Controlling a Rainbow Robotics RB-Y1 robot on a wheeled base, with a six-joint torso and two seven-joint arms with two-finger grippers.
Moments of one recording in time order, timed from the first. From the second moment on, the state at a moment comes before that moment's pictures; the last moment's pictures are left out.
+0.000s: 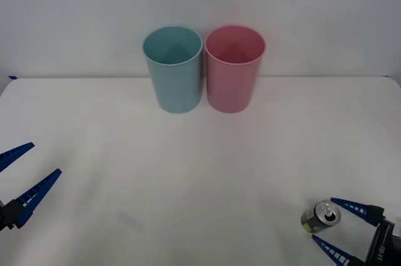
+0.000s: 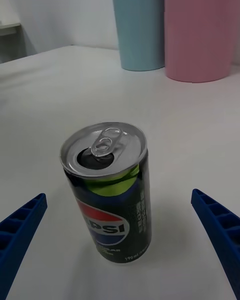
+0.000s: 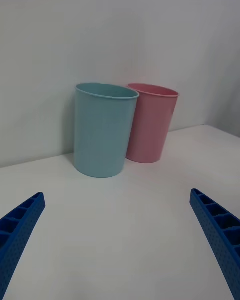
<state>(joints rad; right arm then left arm) 0.24 -0.50 -0.23 -1.13 1.01 -1.35 0.51 0.35 0.40 0.52 -1.66 -0.96 -1.22 0.00</state>
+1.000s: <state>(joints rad) 0.21 -0.45 -0.18 -1.13 1.01 -1.28 0.53 0.35 0.40 0.52 -1.66 -0.96 -1.22 0.00</state>
